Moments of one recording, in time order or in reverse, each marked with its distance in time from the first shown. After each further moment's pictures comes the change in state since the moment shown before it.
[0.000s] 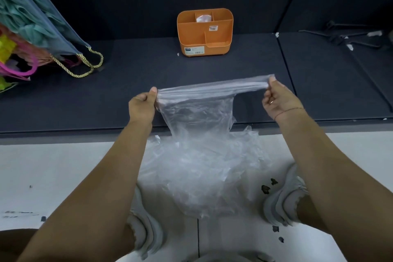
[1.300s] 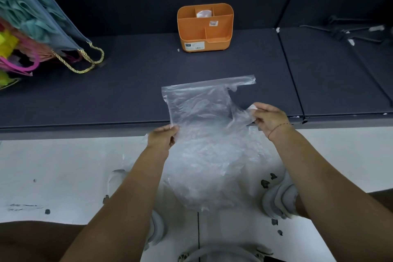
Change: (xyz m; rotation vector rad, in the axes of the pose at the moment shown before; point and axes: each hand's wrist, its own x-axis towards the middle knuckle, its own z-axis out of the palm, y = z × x) left_hand -0.056 -0.067 0.011 -0.136 -0.126 -0.471; right_hand -0.012 0.052 -0.034 -0.381 -0.016 0.037
